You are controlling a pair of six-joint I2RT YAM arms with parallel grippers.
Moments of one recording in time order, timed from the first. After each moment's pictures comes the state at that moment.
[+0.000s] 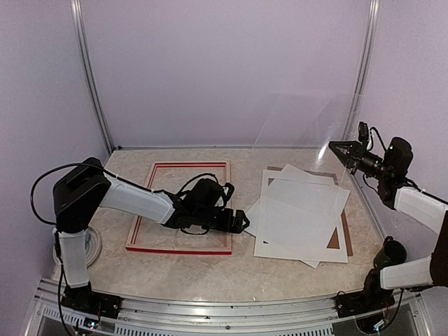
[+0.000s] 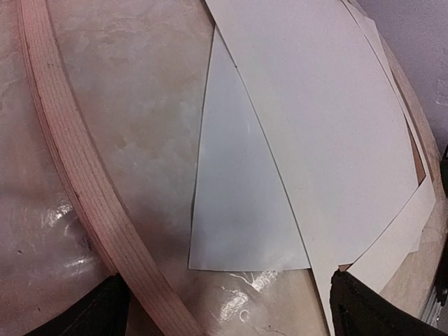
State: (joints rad) left arm -0.93 1.99 1.14 0.14 0.06 -0.57; right arm -0.08 1.15 0.67 0.60 -0.95 1.08
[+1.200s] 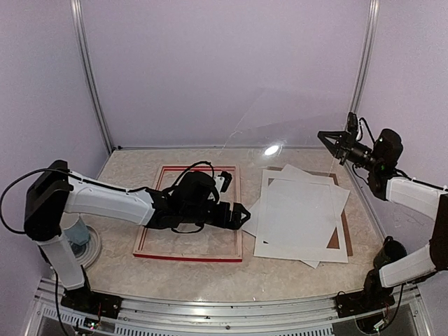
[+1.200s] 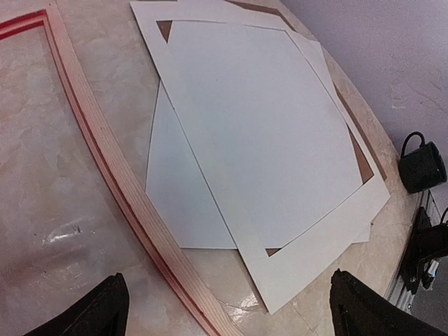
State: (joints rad) left arm -1.00 1.80 1.06 0.14 0.00 -0.55; right arm 0.03 1.29 0.76 0.73 -0.90 1.15
